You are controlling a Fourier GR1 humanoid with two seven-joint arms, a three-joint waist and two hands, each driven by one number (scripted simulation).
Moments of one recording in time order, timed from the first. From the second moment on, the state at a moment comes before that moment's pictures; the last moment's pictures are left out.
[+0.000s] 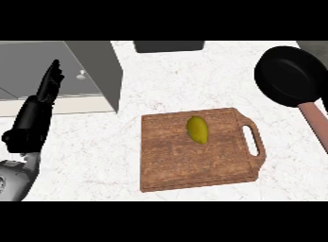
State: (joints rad) left arm -0.23 0.47 -0.22 -1.60 0.05 0.31 0.01; right arm -0.16 -0.53 -0.01 -1.45 -0.17 -0.20 0.11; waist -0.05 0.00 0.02
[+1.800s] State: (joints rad) left arm -0.12 0.32 -0.29 -1.32 0.24 0.02 0.08; right arm -0.34 -0.15 0.38 -1.68 0.33 -0.22 0.69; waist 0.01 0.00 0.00
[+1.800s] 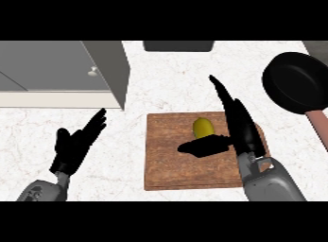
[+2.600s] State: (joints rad) left arm -0.09 0.25 -0.22 -1.36 0.16 -0.02 0.12; right arm -0.22 -0.16 0.29 -1.46 0.36 -0.08 0.44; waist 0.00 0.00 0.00
